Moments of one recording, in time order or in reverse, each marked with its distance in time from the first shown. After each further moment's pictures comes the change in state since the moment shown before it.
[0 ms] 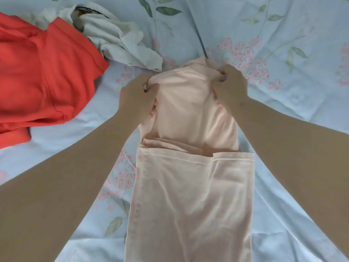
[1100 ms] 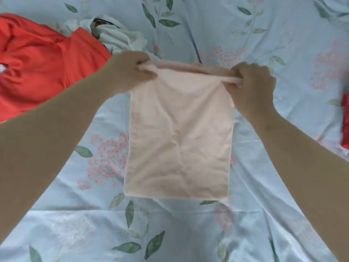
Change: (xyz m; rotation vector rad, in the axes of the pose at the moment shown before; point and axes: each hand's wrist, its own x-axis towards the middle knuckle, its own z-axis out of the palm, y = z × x) left_hand -0.022 0.069 -0.065 0.549 -0.168 0.303; right_hand -0.072 -0.023 -0.084 -0.498 0.159 -0.341
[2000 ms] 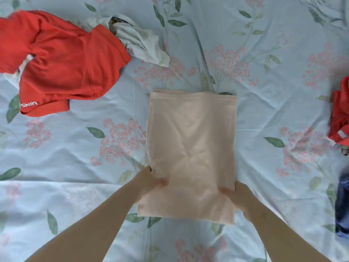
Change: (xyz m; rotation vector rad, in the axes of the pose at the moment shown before) left_hand -0.211 -0.009 0.143 -0.698 -0.469 -0.790; right_hand -0.230 0.064 0.039 0.568 -0.720 0.890
